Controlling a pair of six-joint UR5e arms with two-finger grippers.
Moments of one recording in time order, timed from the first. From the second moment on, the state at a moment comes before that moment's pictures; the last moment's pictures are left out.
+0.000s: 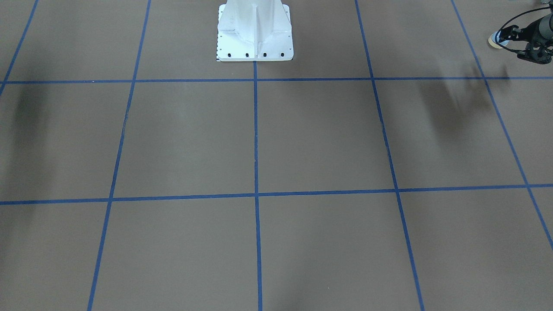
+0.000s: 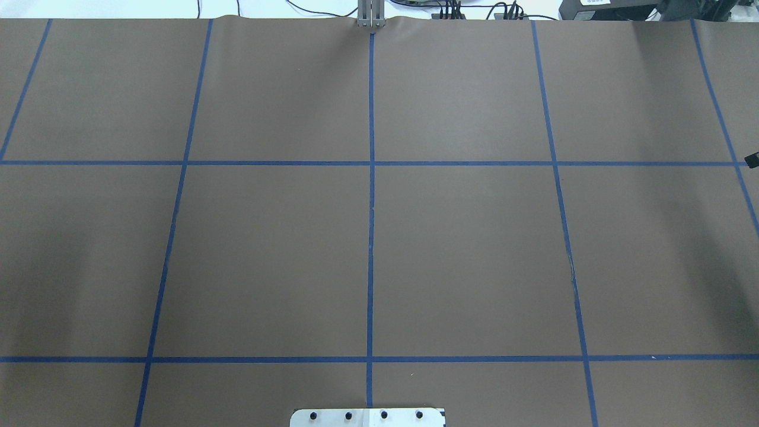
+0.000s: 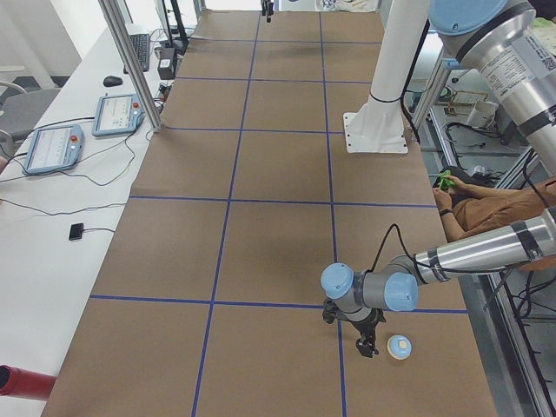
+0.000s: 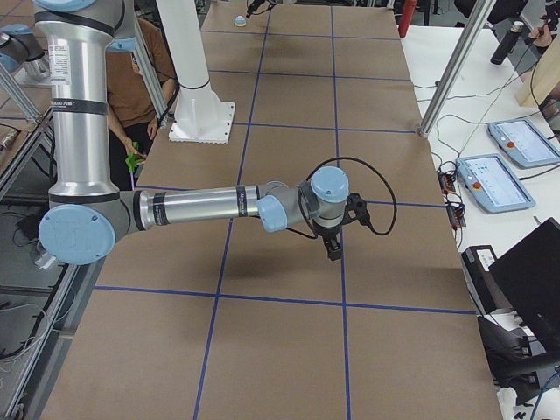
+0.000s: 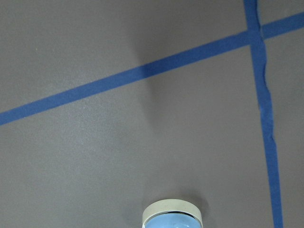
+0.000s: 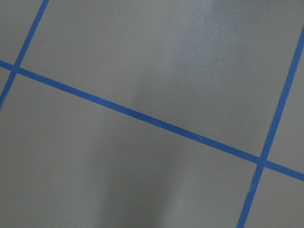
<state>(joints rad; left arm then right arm) -0.99 -0.97 -1.68 -1.88 -2.31 0.06 1.38 -1.58 1.69 -1.32 2.40 0.03</state>
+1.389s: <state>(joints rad) -0.75 -0.95 -1.54 -2.16 -2.34 -0.21 1.37 -1.59 1.69 -1.32 2.44 0.03</state>
